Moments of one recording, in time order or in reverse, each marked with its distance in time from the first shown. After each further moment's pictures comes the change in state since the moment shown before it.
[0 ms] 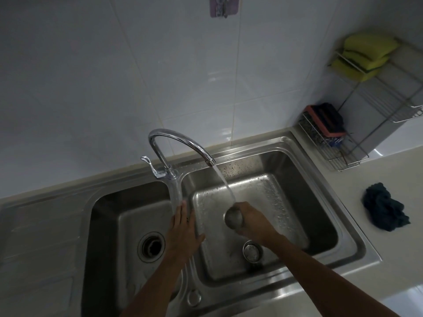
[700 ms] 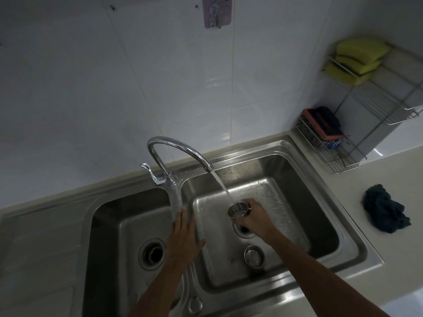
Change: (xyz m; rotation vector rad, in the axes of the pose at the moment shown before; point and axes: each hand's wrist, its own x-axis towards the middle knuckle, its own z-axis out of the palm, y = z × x) left_hand 0.000 -0.001 -0.001 0.012 0.007 0.008; right_hand 0.017 -0.004 -0.009 0.441 0.178 0.334
